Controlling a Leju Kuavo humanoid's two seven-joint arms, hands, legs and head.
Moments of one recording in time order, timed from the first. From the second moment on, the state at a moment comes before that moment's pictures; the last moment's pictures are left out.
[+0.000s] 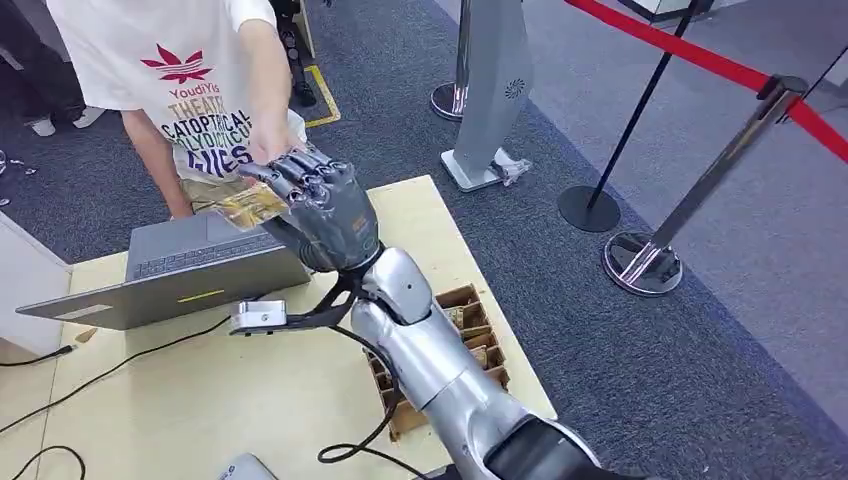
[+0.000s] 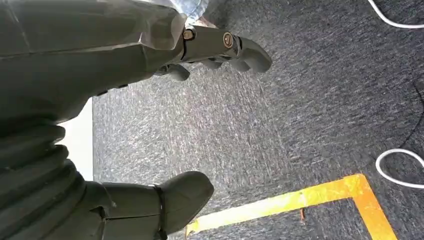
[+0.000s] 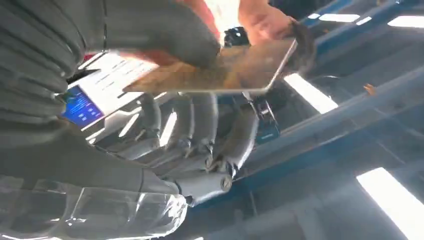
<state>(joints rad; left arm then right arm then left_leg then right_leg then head) -0.16 -0.07 0.67 -0.23 -1.17 0.19 0.21 -0.55 0.32 0.18 -1.07 1.19 -0.68 -0.61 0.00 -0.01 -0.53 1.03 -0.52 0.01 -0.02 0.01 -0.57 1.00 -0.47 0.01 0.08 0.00</state>
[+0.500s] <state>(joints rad) -0.16 -0.06 0.67 -0.23 -1.15 0.19 0.20 -0.52 0.33 0.13 -1.05 1.21 -0.68 -0.62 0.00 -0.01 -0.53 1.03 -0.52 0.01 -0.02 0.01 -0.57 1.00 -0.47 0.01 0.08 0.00</state>
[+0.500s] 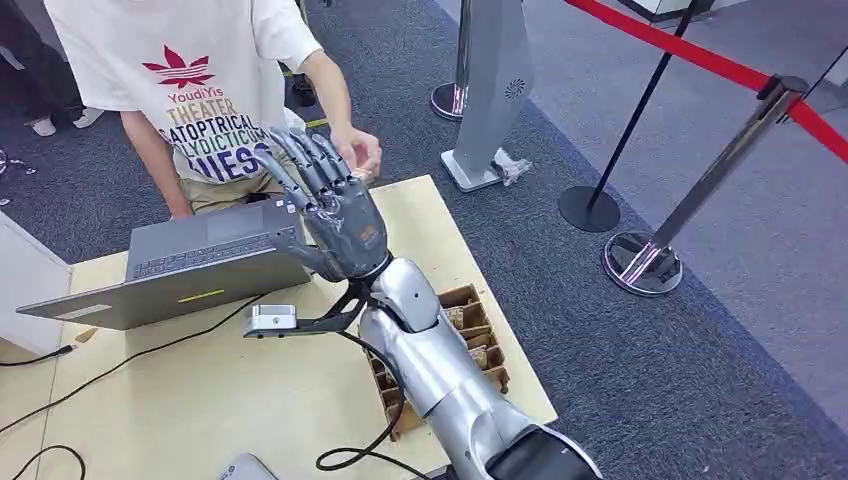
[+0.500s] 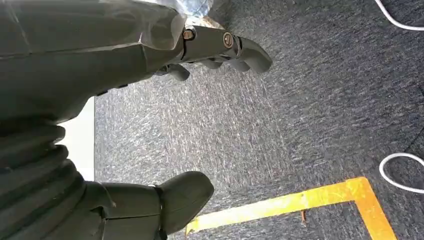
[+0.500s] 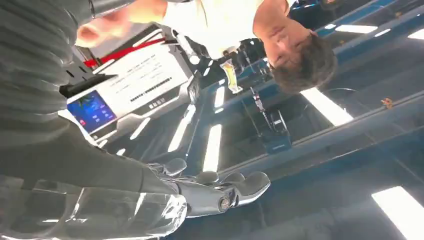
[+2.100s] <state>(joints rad) -0.05 -0.04 0.78 -0.23 -1.00 0.26 0.10 -0.12 -0.06 0.47 -1.44 0.98 -0.68 -0.25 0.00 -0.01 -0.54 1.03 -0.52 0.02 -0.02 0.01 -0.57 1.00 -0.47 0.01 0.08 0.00</state>
